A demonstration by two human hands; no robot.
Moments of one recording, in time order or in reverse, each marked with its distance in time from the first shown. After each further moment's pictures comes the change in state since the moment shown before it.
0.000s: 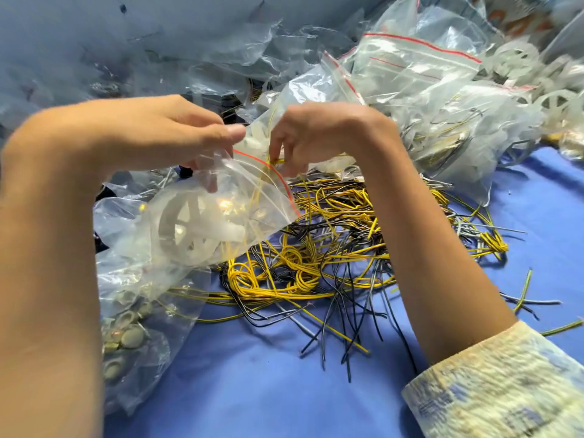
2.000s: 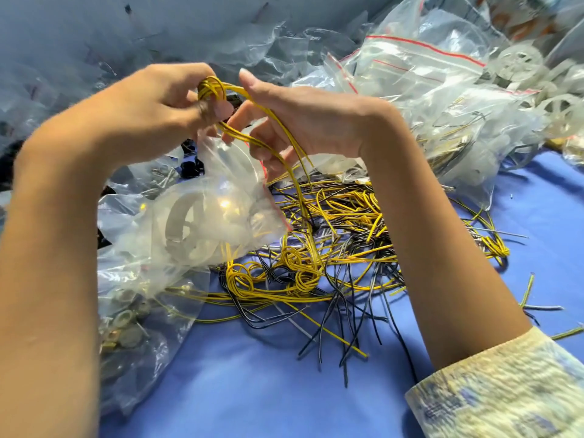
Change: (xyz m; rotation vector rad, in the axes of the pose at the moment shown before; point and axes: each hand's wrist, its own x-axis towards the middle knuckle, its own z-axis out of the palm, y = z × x) left_hand 0.015 -0.025 -0.001 -0.128 0.253 0.330; right_hand -0.032 -0.026 -0.008 0.586 -0.054 -0.167
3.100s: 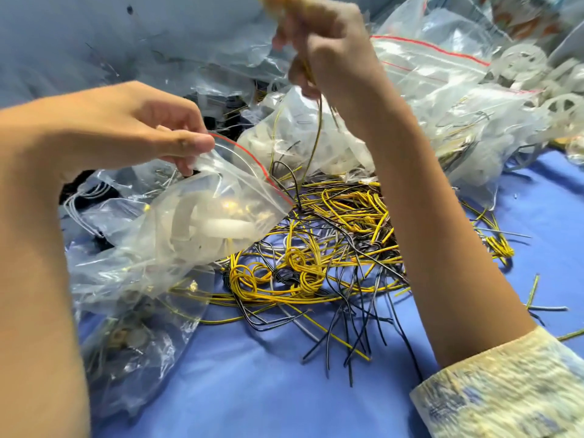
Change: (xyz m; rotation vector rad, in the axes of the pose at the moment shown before) left_hand 0.004 -0.069 -0.016 -0.001 -0.096 0.109; right_hand 0.012 0.008 -0.018 0.220 0.735 -0.321
